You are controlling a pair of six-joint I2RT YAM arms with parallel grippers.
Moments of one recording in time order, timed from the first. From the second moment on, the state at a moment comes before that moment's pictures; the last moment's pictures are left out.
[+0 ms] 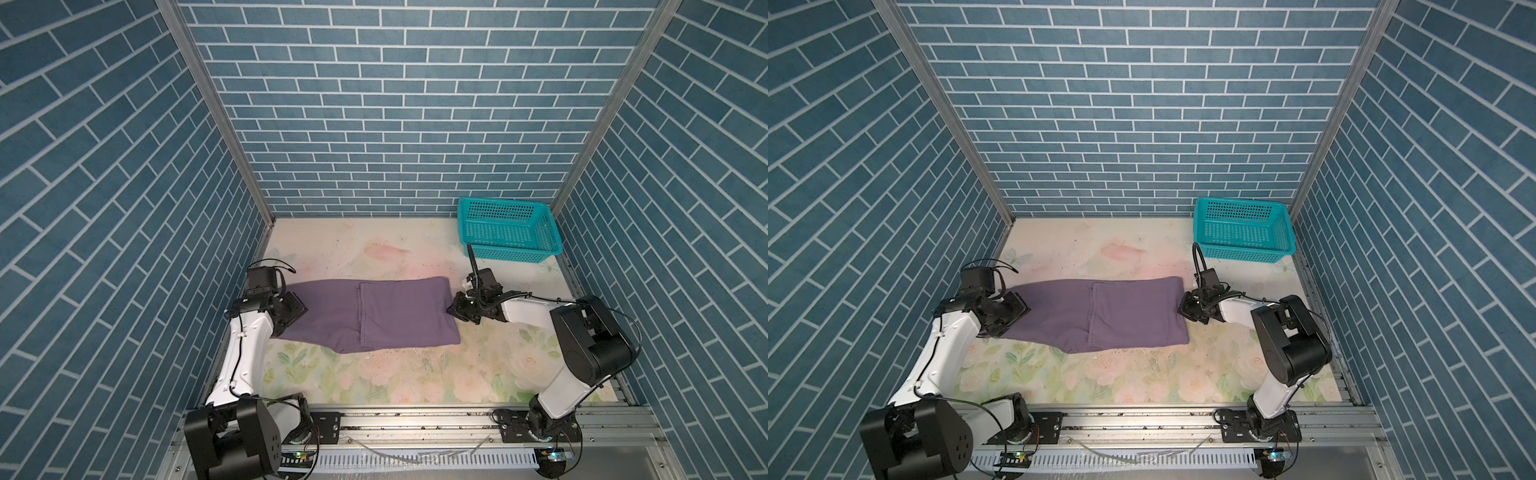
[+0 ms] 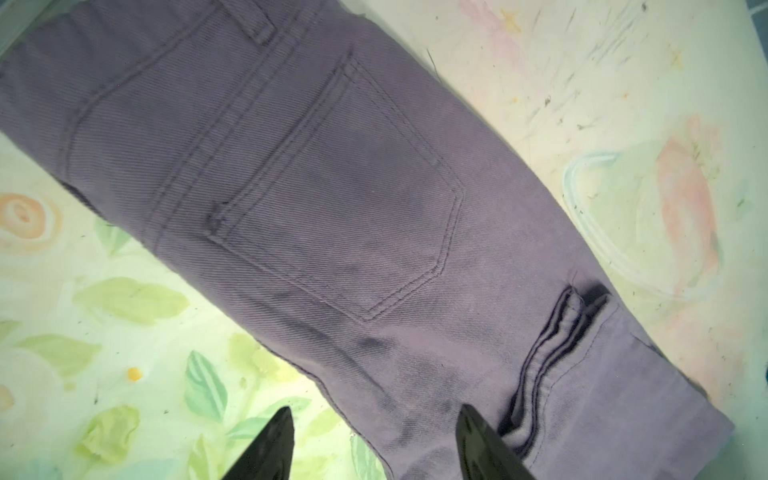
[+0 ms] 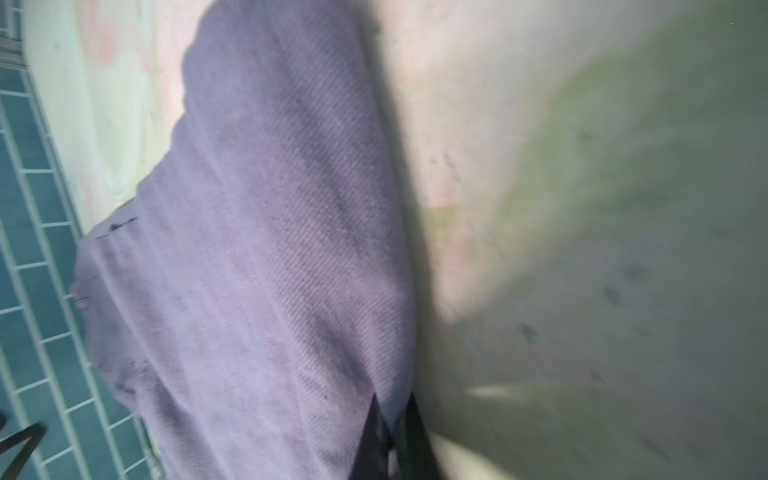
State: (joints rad) left arm 0.26 1.12 0.85 -0.85 0.14 -0.54; right arm 0.45 1.65 0.79 -0.15 -0.35 0.78
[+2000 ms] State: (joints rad) left arm 0.07 1.22 0.73 -0.69 0.31 -0.58; right arm 0.78 1.90 1.66 -0.73 -0.04 0.65
